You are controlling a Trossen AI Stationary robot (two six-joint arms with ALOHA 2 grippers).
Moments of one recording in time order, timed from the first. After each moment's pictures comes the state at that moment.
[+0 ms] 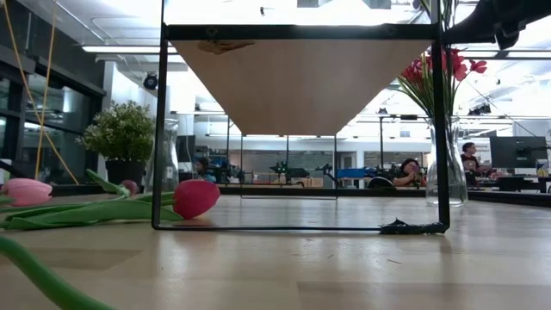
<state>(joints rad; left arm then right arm) -0.38 1.19 1.04 0.23 -0.96 -0.27 0.51 0.43 0.59 -0.59 1.17 0.32</state>
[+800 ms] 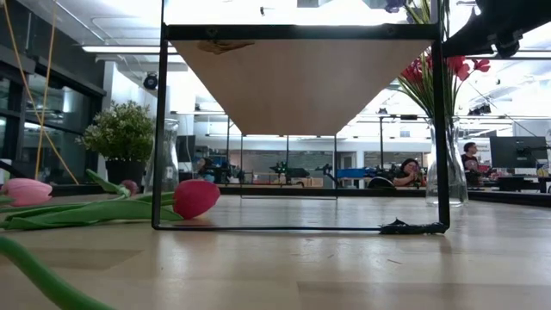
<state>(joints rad) -0.38 1.19 1.04 0.22 -0.94 -0.27 0.51 0.59 0.59 -0.68 1.20 0.58</state>
